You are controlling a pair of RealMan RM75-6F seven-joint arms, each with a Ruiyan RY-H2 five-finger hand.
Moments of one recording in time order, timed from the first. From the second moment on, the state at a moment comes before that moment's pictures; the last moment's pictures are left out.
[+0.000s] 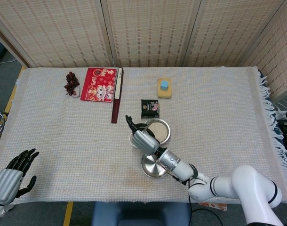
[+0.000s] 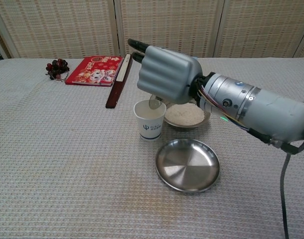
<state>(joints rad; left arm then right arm) -0.09 -1.08 0.08 -1.56 1.68 1.50 -0.07 1.06 -1.73 -0.06 -1.26 -1.32 1.19 -1.38</state>
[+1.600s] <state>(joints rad) -0.09 -1.08 0.08 -1.57 1.69 1.50 -0.06 0.71 -1.68 -0.05 -1.40 -1.40 1.05 -0.48</state>
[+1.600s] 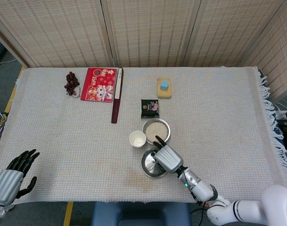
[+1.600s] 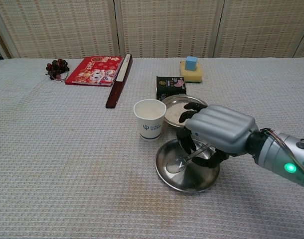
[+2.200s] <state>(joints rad) -0.09 -1.08 0.08 -1.57 1.69 1.50 -0.06 0.62 -1.54 -0.03 -1.56 -1.44 1.18 -0.48</state>
